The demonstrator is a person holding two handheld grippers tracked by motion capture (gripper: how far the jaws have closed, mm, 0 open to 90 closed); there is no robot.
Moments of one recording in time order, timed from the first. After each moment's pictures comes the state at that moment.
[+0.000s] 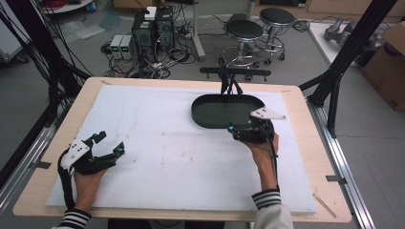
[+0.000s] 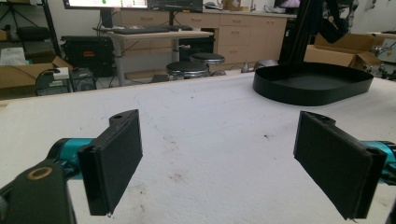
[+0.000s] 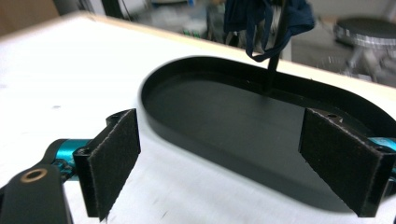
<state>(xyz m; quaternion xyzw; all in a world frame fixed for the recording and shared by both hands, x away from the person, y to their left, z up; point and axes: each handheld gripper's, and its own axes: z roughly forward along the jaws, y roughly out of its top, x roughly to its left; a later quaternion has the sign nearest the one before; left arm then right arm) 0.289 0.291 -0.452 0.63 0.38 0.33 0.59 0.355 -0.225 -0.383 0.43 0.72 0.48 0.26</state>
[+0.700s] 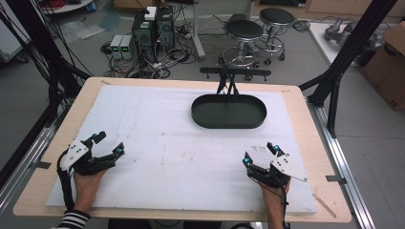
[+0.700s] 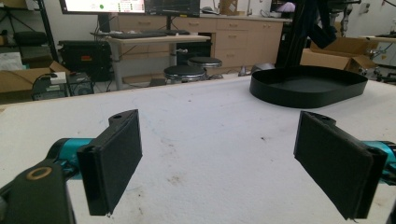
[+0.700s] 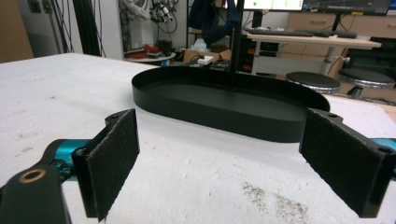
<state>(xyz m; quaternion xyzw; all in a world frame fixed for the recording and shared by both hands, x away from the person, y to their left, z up) 0.287 0.292 -0.452 0.63 0.37 0.33 0.60 0.260 -0.263 -0.450 0.41 0.63 0.54 0.37</state>
